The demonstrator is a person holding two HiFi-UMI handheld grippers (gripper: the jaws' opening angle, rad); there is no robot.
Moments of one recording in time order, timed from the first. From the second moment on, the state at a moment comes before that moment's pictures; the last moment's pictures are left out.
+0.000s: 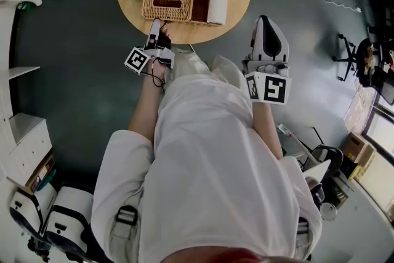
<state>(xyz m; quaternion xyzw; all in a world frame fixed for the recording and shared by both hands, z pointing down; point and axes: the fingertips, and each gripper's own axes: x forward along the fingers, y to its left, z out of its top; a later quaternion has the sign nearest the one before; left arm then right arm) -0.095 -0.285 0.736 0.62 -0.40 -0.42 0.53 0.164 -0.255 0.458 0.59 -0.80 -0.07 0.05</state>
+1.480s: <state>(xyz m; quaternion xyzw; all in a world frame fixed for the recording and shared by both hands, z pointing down) -0.082 -0.436 0.641 0.63 -0.41 -0.39 0.53 0.185 -0.246 0.354 0.65 -0.75 -0.06 0.07</state>
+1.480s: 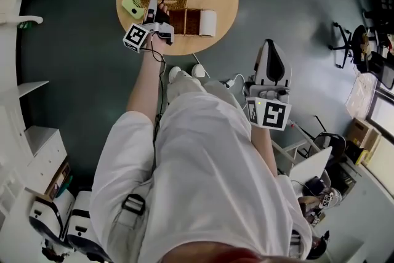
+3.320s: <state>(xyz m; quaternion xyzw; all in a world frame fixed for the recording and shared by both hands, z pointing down) -0.061 -0.349 0.402 0.88 -0.47 0.02 -0.06 0.131 -0.224 0.330 0.65 -0.76 -0.07 0.03</state>
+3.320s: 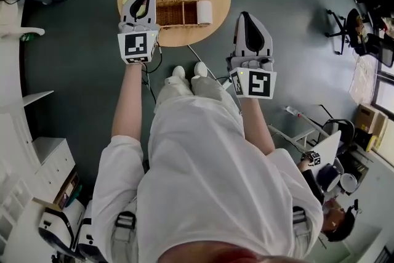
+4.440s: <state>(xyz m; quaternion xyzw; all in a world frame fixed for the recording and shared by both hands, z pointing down) -0.103 -0.058 0.322 0.83 -0.55 0.00 -0.10 0.097 -0.020 0.295 0.62 -0.78 -0.10 -0.03</state>
